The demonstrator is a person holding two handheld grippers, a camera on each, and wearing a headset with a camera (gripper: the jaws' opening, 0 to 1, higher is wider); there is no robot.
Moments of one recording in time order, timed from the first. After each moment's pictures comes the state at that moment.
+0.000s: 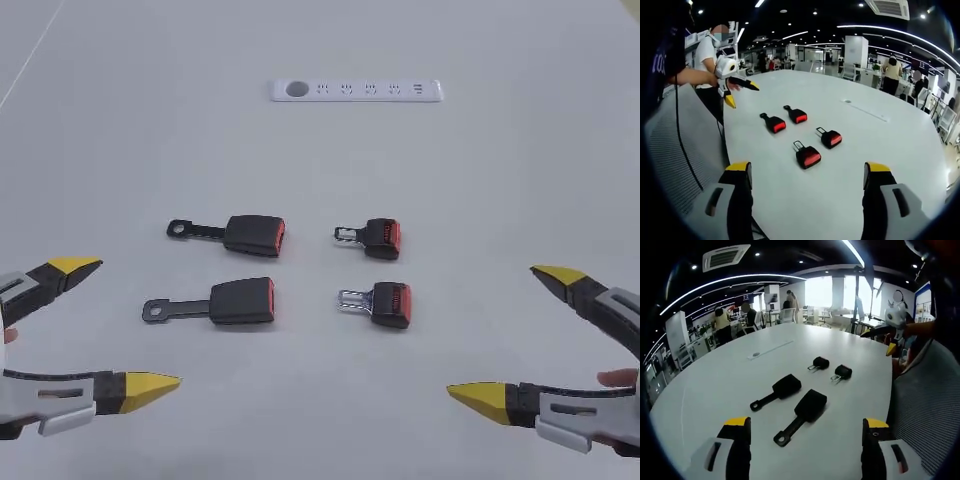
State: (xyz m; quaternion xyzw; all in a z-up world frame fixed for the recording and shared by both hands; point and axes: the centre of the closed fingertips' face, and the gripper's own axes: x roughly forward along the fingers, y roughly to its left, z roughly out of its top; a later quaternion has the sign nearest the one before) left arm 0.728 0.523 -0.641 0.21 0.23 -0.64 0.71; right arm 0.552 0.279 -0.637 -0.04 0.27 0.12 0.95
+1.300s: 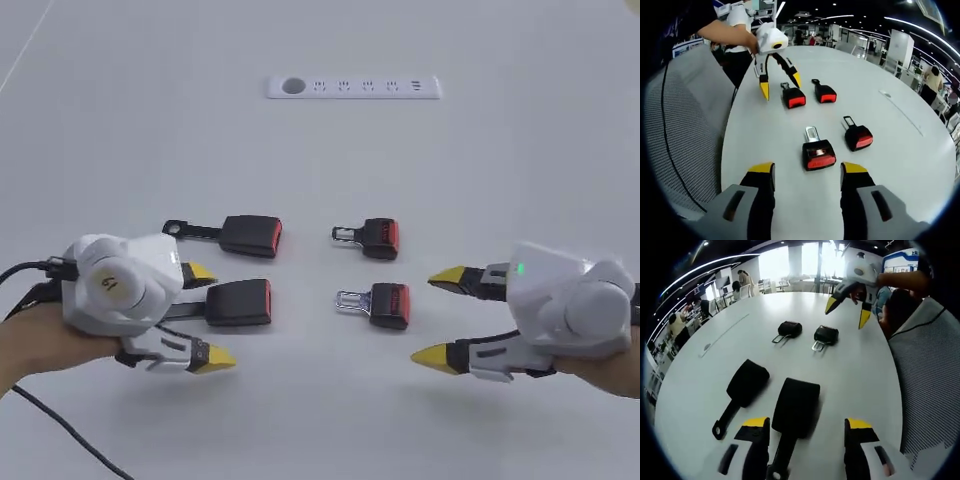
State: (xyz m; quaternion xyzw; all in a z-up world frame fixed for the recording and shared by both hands) left arm 0.720 0.452 -0.731 0.36 0.27 -0.71 0.54; right arm 0.602 0.298 -0.709 -0.14 0.35 0.29 0.88
